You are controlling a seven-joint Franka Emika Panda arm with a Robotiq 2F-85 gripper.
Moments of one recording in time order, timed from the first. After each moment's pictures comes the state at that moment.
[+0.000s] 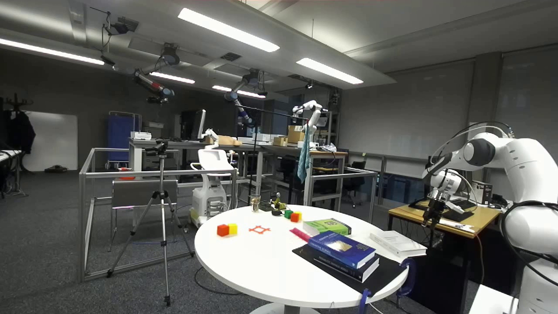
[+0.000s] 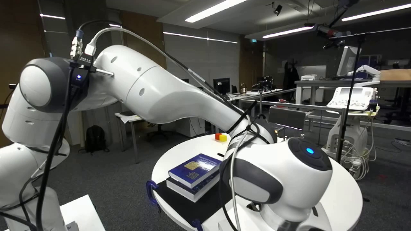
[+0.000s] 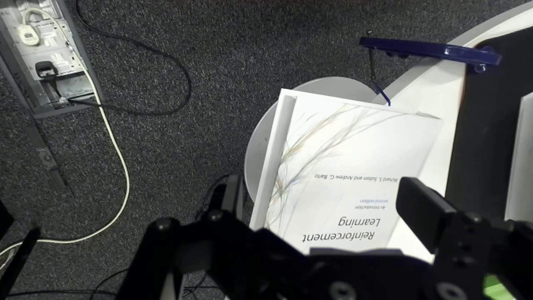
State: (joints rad) arm -0.90 0.65 -0.08 -1.59 0.37 2.04 -0.96
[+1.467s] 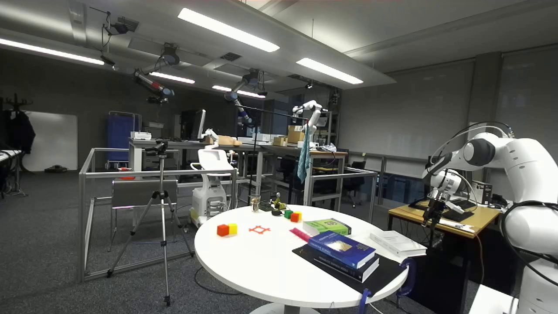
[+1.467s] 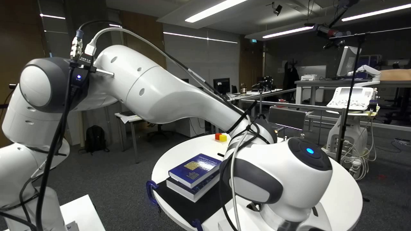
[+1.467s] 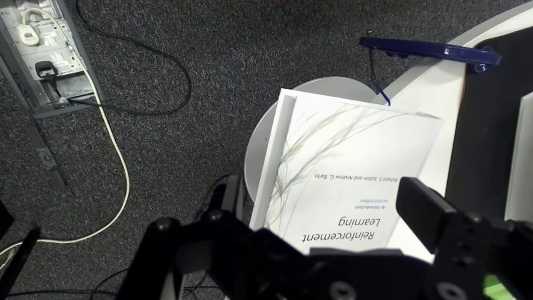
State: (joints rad) arm -0.90 0.65 -0.08 -1.59 0.37 2.04 -0.96
